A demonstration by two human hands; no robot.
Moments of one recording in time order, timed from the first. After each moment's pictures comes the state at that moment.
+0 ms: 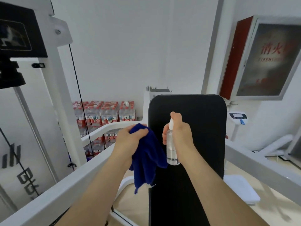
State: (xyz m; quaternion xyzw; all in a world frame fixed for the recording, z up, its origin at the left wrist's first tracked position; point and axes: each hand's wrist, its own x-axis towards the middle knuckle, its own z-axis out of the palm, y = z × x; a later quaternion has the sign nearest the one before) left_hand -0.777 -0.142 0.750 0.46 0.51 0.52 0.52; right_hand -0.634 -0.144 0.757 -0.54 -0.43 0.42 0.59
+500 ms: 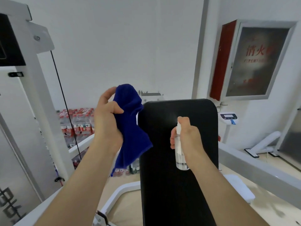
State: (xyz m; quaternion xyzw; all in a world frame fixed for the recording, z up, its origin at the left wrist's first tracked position) left_hand -0.772 -0.118 0.812 0.43 0.26 0.67 0.55; right_hand -0.590 -0.134 0.764 -0.59 -0.39 0.38 0.60
